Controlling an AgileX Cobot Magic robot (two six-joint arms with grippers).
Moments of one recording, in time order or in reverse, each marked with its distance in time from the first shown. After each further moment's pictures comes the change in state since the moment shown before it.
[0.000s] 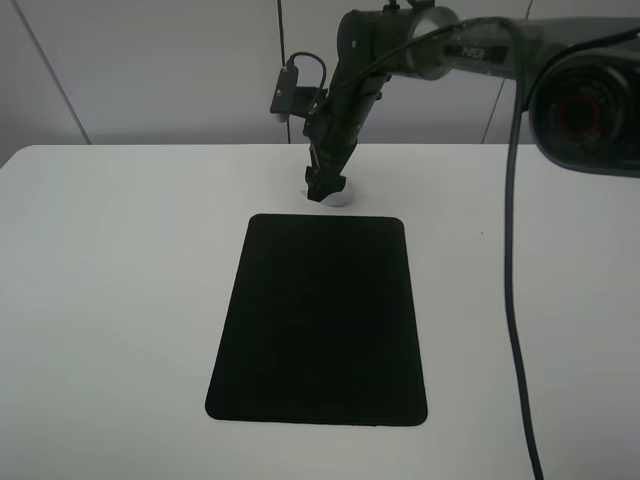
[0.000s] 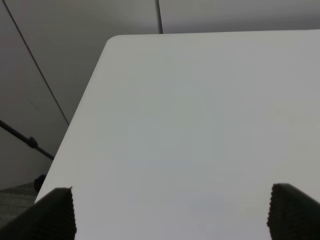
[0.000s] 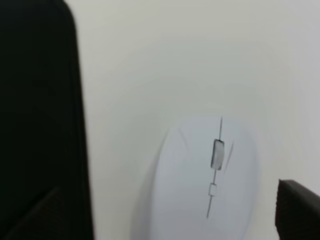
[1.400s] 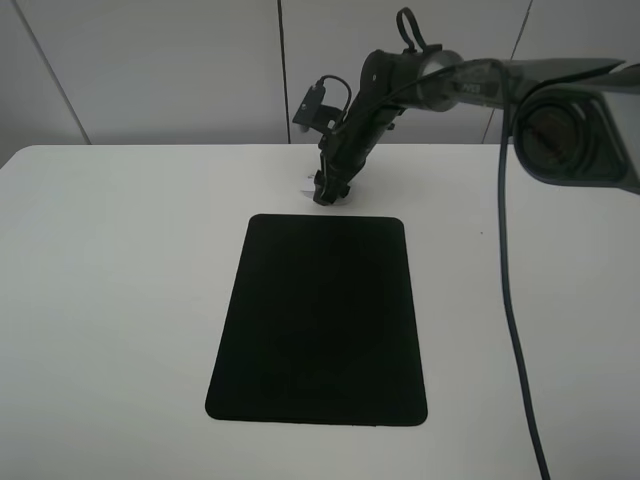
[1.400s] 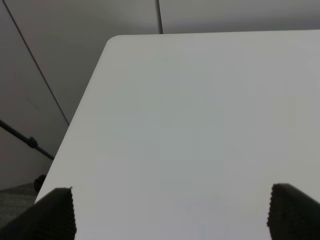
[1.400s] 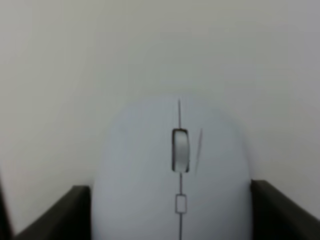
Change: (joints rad) left arm 0.000 0.000 0.000 0.001 0.000 0.000; right arm -0.073 0.110 -0.016 0.139 -0.117 0.009
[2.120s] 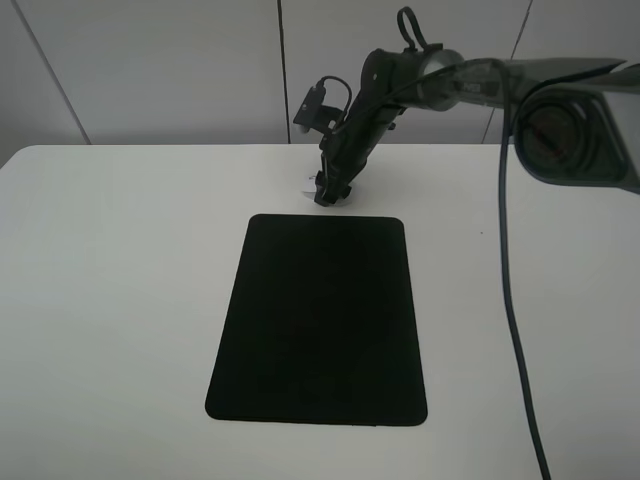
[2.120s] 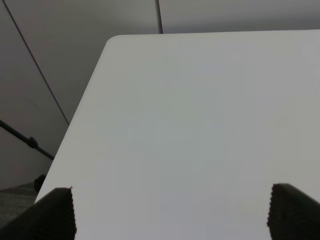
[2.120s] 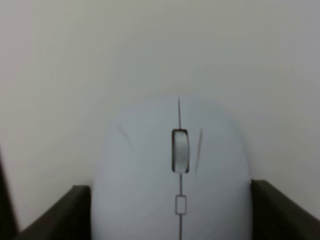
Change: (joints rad) left arm 0.000 0.000 0.000 0.000 0.000 0.000; right arm 0.000 0.000 -0.003 -0.001 0.014 0.000
